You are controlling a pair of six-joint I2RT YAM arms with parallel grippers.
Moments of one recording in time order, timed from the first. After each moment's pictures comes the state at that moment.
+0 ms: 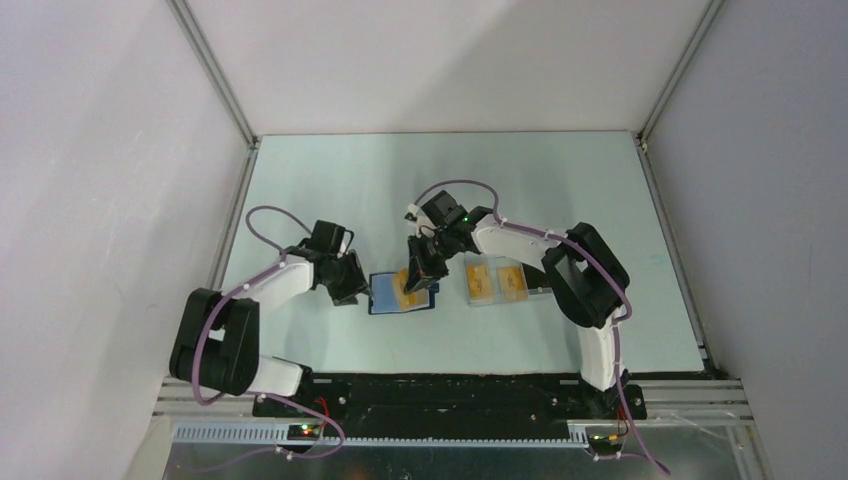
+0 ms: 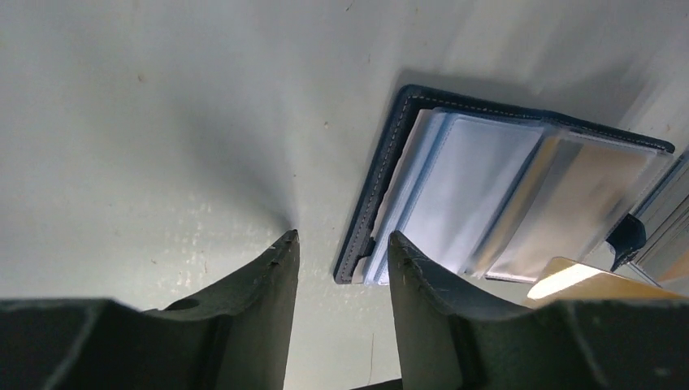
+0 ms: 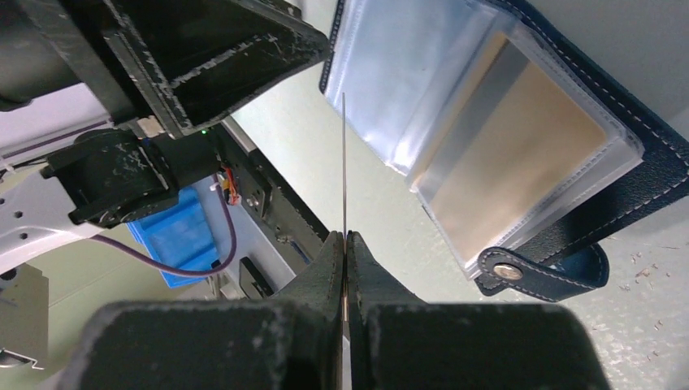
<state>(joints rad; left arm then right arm) -0.25 1.38 0.67 -0.48 0.16 -0.66 0.77 1.98 1.42 -0.45 -0.66 0.58</state>
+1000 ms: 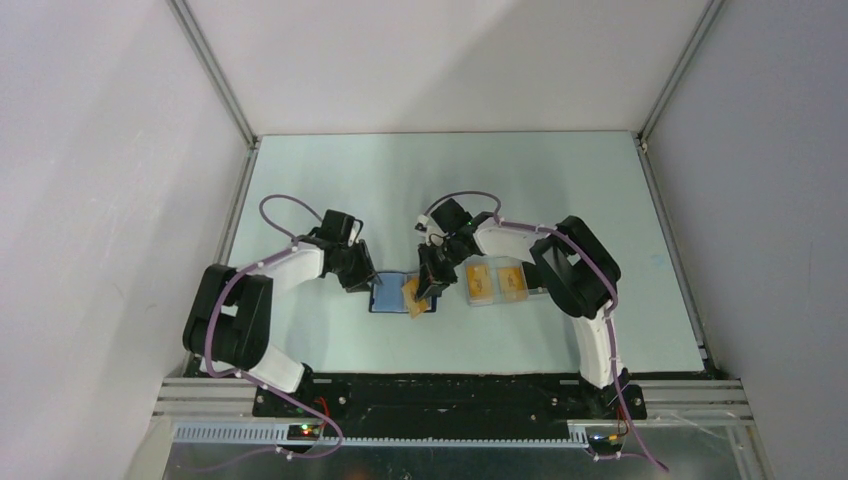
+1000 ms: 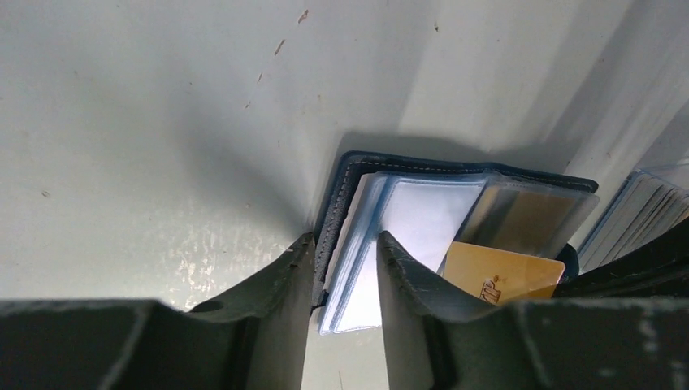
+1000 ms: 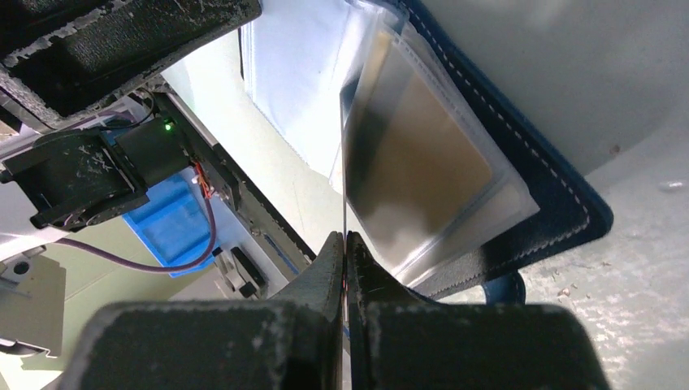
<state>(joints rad) -0.28 1.53 0.77 -0.39 0.19 -0.65 0.72 2.06 1.36 -0.44 -0.72 0.54</state>
